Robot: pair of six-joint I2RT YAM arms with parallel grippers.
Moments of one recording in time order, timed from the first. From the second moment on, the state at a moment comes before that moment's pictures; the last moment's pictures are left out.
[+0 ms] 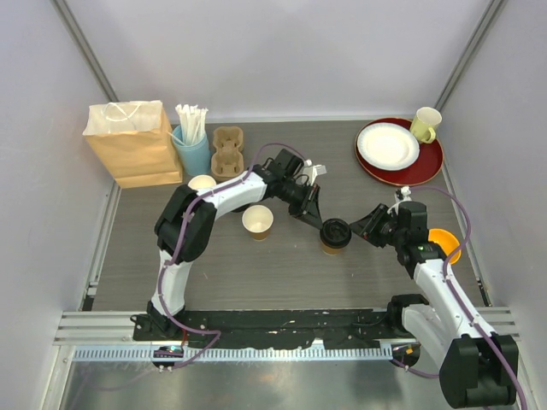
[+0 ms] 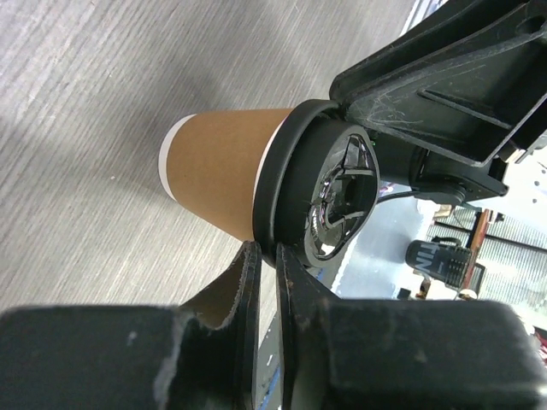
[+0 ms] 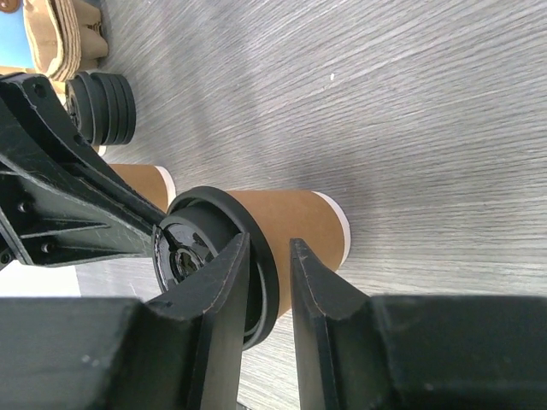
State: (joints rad) left arm -0.72 2.08 1.57 -0.42 0.83 -0.42; right arm 0.05 0.84 0.42 -0.22 -0.37 0.72
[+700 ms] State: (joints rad) left arm -0.69 2.06 1.64 -0.54 0.80 -0.31; right arm 0.05 0.84 0.53 -0.38 -0.32 0.63
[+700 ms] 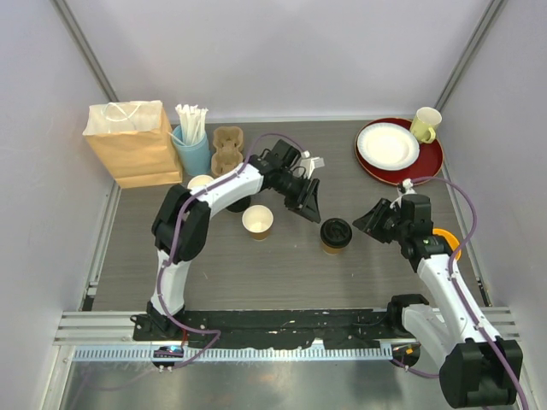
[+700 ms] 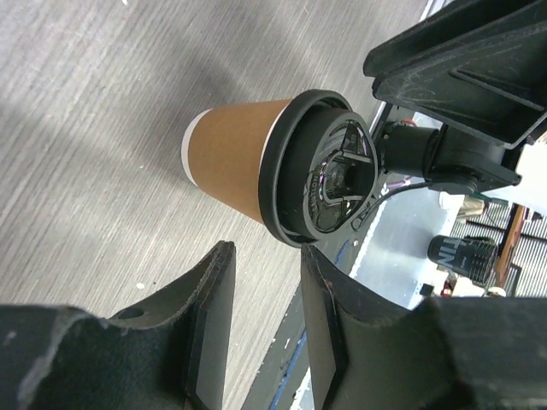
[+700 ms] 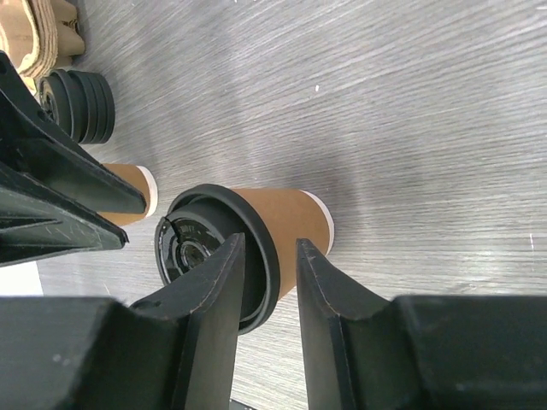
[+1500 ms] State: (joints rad) left arm -0.20 1.75 1.64 -0.98 0.57 0.56; right arm 0.08 1.00 0.74 -0.36 -0.51 0.36
